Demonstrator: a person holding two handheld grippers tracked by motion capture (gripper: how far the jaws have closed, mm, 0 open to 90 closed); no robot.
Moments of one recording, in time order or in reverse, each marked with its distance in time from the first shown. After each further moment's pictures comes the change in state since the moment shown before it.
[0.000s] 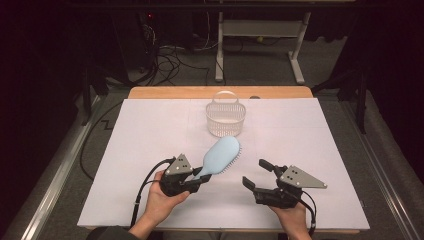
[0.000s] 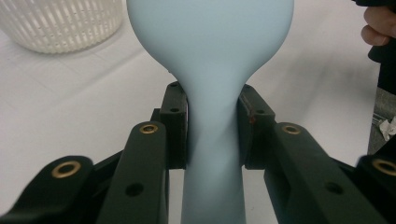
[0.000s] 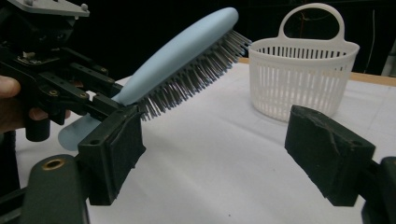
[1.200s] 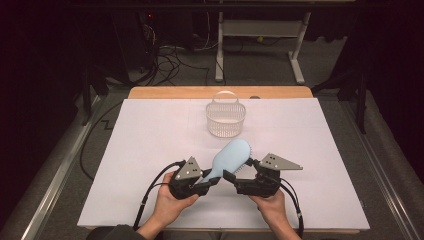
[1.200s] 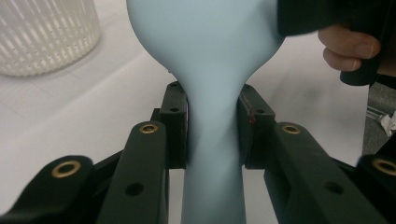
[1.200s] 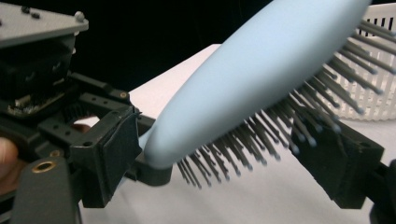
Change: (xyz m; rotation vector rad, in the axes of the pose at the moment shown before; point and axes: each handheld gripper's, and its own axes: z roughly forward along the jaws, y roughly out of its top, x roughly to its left) left arm -0.016 0.004 0.015 -0.024 -0.016 0.073; right arm 0.009 0.012 0.049 0.067 0.096 0.161
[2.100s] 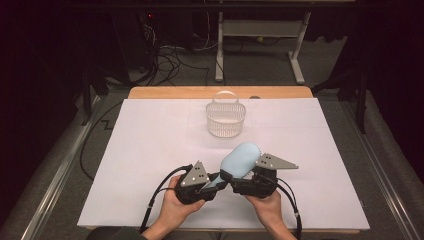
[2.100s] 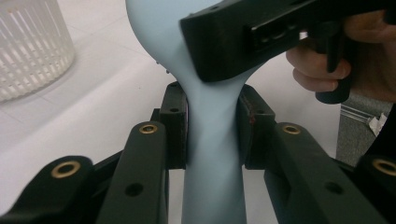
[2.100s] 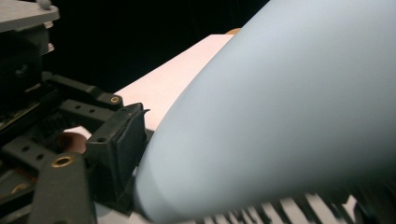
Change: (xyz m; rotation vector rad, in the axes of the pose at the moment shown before) left arm -0.018 0.008 0.005 -0.038 -0.027 0.016; right arm 0.008 0.003 0.005 0.050 -0.017 0.009
